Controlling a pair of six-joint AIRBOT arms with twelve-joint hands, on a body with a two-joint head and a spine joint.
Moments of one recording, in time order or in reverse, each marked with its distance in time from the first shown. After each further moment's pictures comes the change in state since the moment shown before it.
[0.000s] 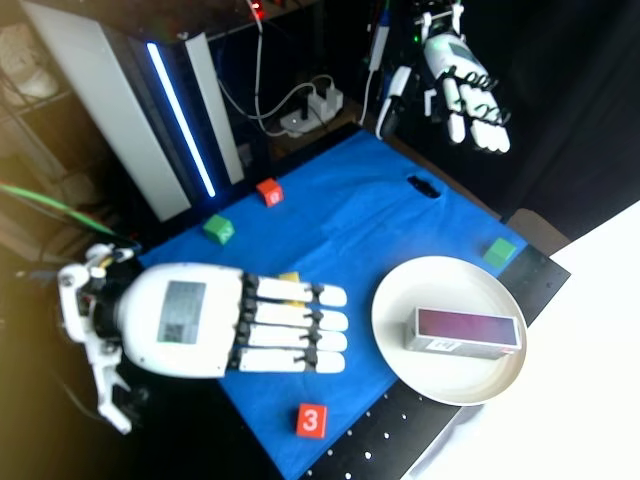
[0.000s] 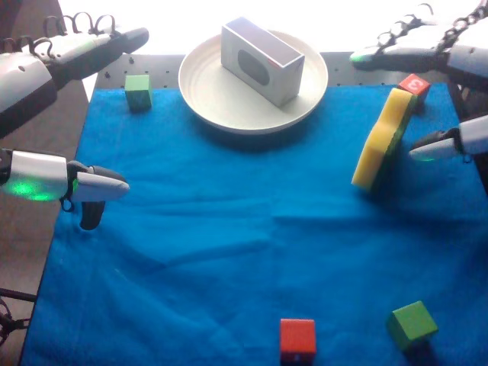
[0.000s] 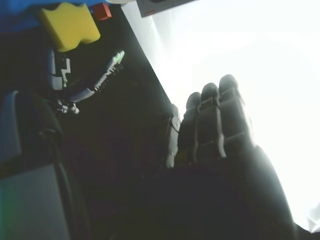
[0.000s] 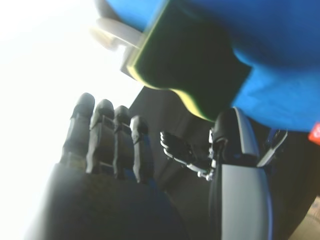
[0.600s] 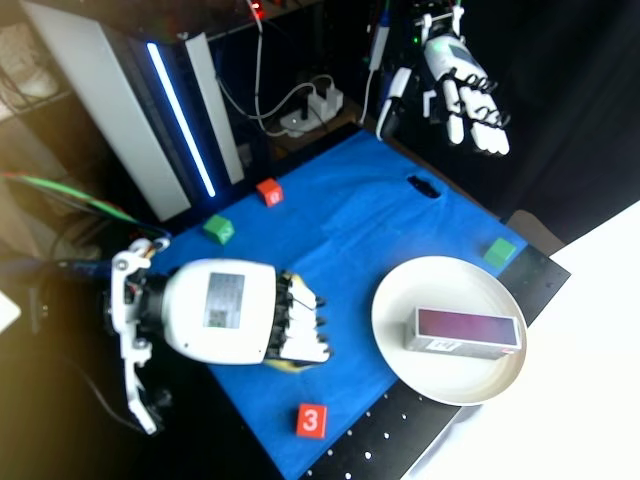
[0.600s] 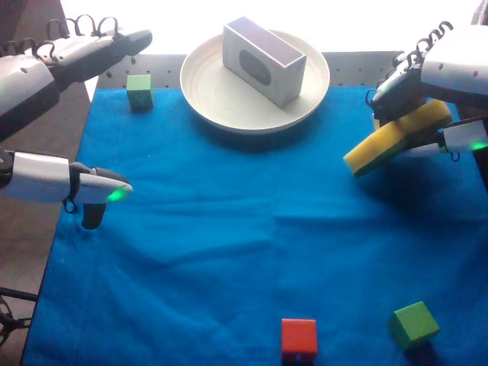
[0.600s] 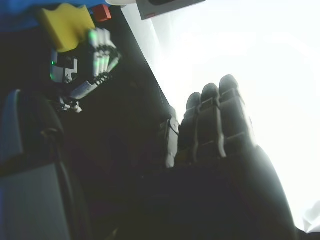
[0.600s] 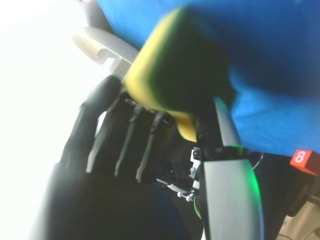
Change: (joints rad) left arm 0.002 -0.004 0.000 -0.001 -0.003 -0.016; right arm 0.023 -0.017 0.010 -0.072 -0.060 0.004
